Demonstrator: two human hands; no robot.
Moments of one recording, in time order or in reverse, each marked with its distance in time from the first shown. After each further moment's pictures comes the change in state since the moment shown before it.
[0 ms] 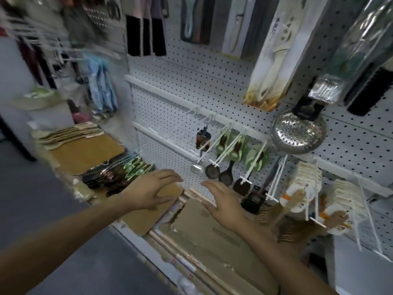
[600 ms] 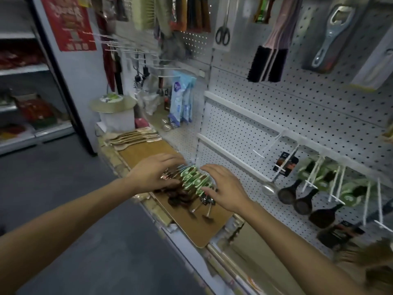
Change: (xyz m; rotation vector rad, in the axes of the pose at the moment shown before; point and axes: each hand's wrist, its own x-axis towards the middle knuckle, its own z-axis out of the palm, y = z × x) left_hand -0.183 -0.190 -0.158 0.107 0.093 -0.208; right_hand 0.197 -0.239 0.088 -0.044 -0.010 -0.253
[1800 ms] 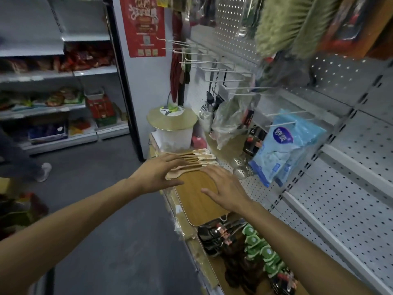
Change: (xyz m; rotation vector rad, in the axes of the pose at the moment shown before) left_hand 0.024 -0.443 -0.051 0.075 -0.035 -0.356; right_hand 0.475 -0.039 0.198 0.075 -0.158 -0.246
